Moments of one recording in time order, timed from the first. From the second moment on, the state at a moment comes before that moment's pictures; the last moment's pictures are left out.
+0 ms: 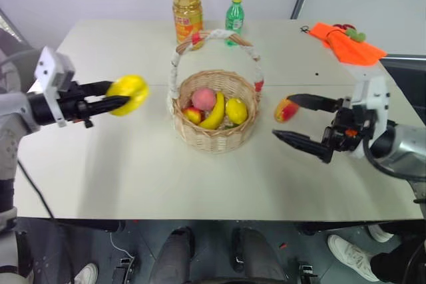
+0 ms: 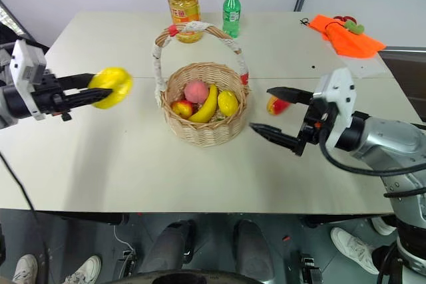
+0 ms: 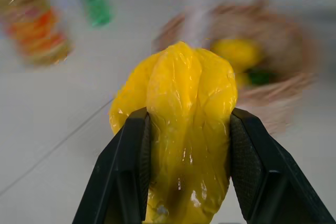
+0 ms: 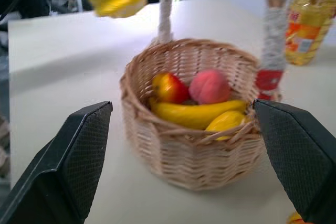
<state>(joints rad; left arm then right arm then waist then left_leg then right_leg) -0.47 0.91 0.29 -0.23 -0.67 0.68 -1.06 -0.21 -0.85 -0.33 -0.48 0.82 0.62 0.86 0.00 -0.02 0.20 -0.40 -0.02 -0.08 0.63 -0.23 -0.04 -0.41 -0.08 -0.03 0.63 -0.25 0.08</state>
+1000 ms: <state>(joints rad) -0.43 0.72 0.15 -0.25 -0.63 0.65 -0.91 -0.45 -0.40 -0.13 -0.18 0.33 0.78 0.11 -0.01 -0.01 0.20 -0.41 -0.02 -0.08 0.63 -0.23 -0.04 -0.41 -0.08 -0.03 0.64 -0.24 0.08</state>
